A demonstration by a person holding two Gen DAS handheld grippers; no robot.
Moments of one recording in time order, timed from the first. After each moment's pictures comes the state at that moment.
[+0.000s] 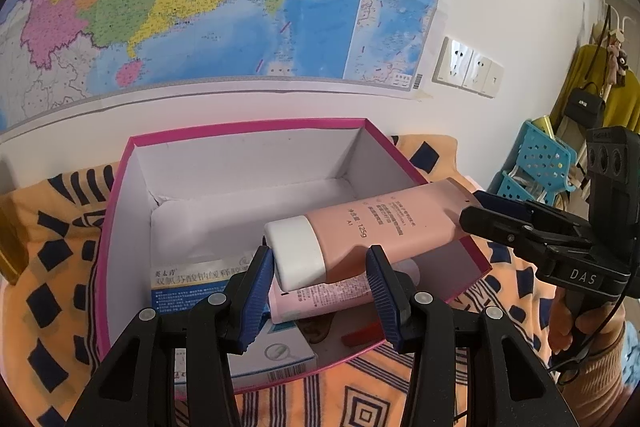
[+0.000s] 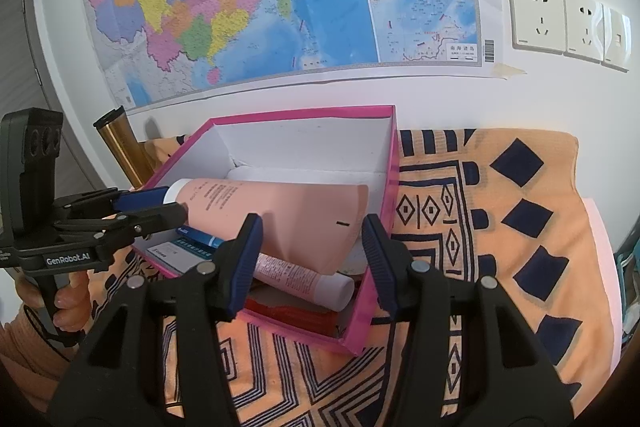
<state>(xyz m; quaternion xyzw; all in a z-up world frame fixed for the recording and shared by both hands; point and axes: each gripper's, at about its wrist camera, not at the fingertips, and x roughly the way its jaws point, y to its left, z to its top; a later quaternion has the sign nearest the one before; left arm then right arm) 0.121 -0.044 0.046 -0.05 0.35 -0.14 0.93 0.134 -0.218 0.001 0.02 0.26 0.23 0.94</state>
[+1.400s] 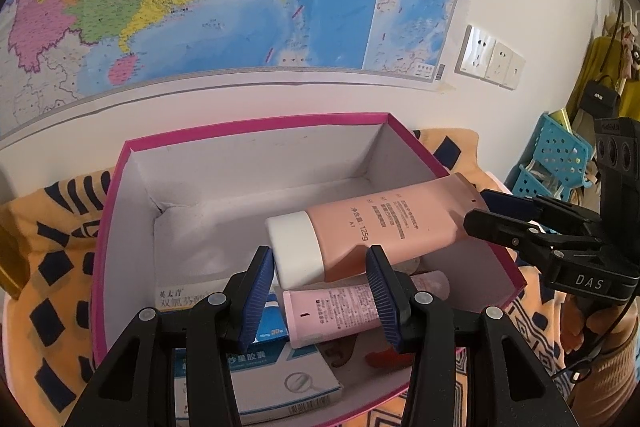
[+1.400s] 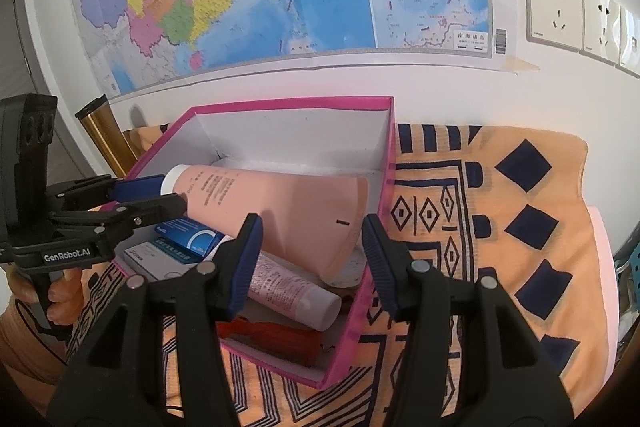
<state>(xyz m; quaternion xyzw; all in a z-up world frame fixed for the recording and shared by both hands) 0.155 -0.044 0.037 -0.03 0.37 -0.12 0.92 0.167 -0.210 -0.006 0.00 0.29 0.22 0.93</state>
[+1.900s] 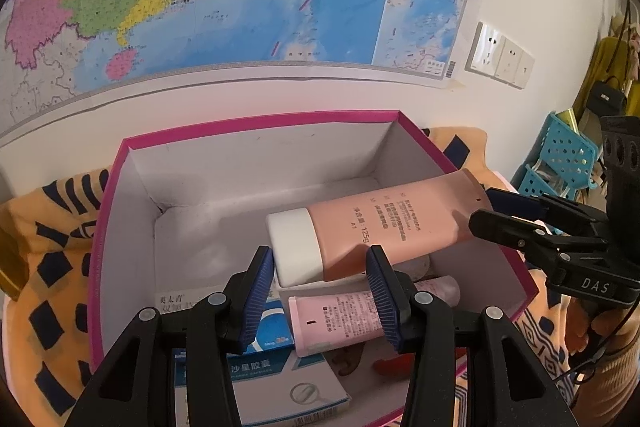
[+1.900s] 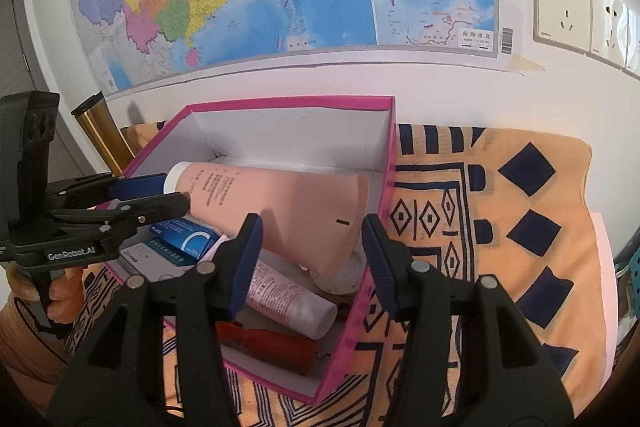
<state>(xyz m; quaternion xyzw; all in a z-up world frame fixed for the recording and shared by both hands) 0.166 -0.041 0.031 -0.03 0.37 -0.12 0.92 0.176 -0.206 -0.006 -0.01 0.30 0.22 0.93</state>
